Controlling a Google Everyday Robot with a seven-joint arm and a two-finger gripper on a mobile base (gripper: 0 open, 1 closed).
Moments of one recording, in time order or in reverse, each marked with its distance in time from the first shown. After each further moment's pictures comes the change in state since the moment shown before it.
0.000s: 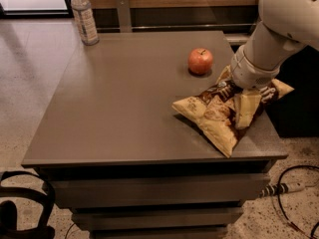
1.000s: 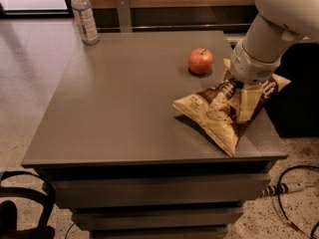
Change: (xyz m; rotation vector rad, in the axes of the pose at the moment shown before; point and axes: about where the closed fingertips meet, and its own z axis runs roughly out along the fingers) arm 0.004 -0.002 -0.014 -0.024 0.047 -0.004
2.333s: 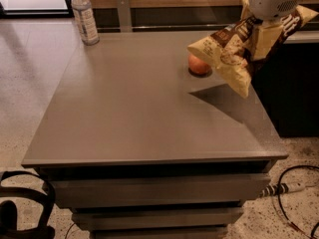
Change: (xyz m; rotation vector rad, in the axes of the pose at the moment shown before) arm 0.030 -0.086 -0.110 0.175 0.178 -0.032
